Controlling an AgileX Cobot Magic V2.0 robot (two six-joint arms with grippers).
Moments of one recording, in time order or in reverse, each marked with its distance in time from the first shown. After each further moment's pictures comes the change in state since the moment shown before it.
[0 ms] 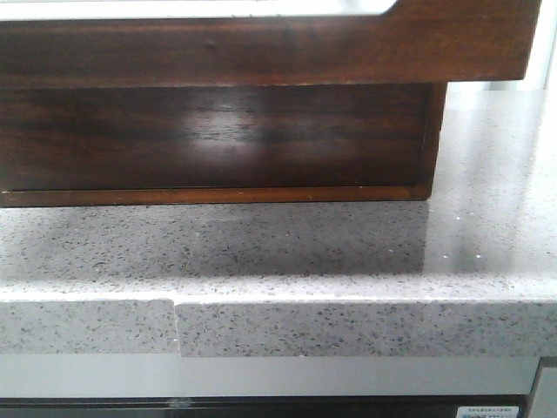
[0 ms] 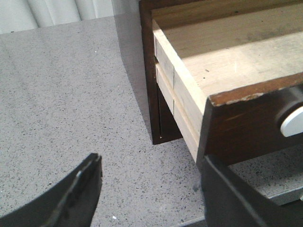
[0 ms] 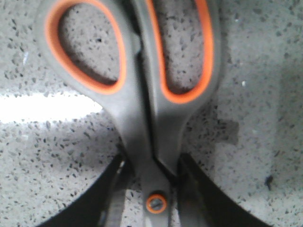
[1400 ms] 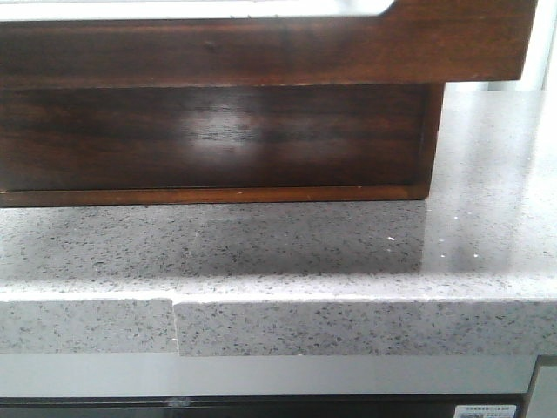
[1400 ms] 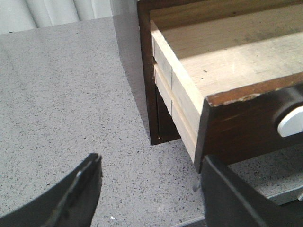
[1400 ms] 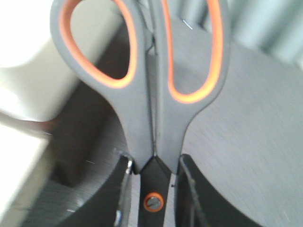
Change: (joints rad) left arm 0.000 0.000 0.000 -0.003 0.000 0.000; right arm 0.381 -0.582 -0.282 0.102 0.044 -0.118
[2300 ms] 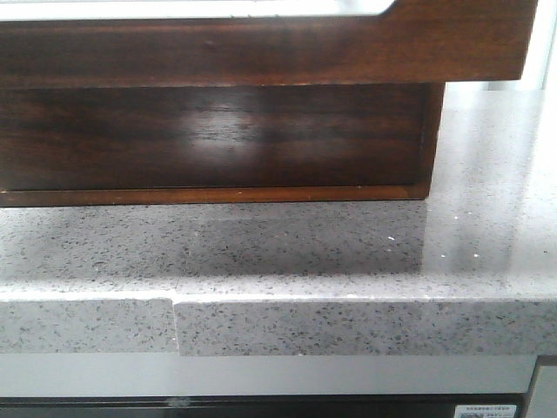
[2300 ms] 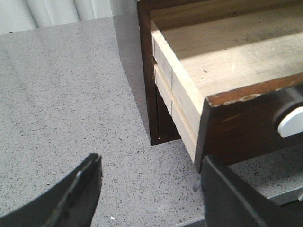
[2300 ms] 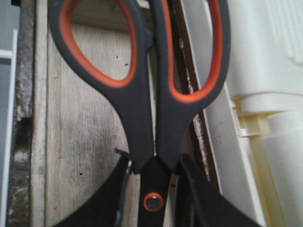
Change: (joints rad) left arm 0.000 0.000 0.000 0.000 -0.002 0.000; right arm 0.672 0.294 -0.030 -0.031 -0.183 -0.514
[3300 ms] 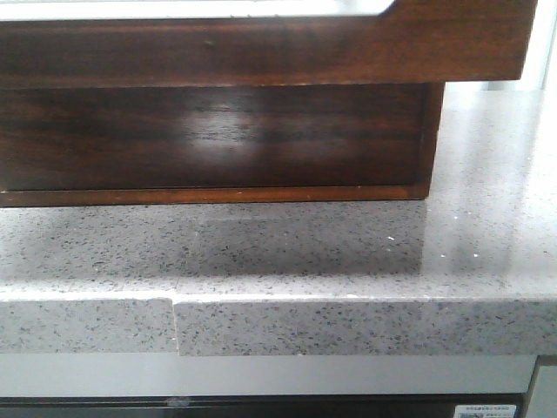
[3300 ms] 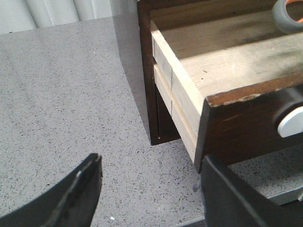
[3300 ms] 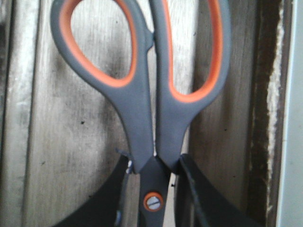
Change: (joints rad) left arm 0.000 0.000 0.000 0.000 0.000 0.000; right arm 0.068 0.102 0.000 -0.245 0.123 -0.005
